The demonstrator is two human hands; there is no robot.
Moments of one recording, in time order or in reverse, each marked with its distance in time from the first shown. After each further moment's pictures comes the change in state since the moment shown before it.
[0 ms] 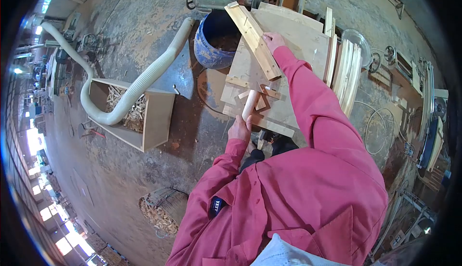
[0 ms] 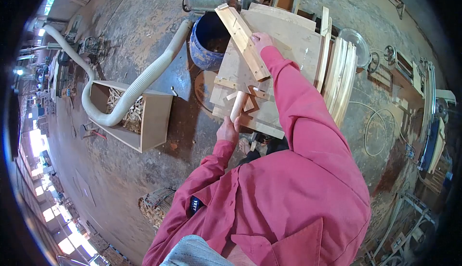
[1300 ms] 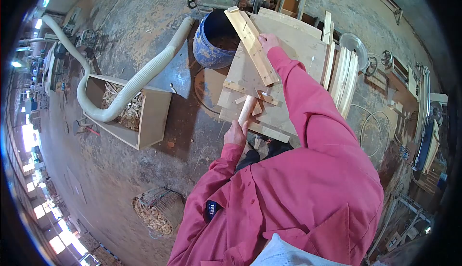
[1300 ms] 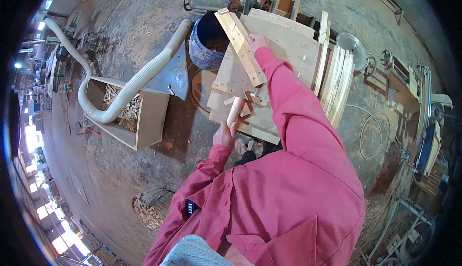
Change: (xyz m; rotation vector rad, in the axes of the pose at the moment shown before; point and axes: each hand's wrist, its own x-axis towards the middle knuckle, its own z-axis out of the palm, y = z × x) left_hand -0.024 -0.018 -0.005 -0.034 0.047 0.042; right_hand -0.005 -0.016 0.020 -0.004 0.034 -0.013
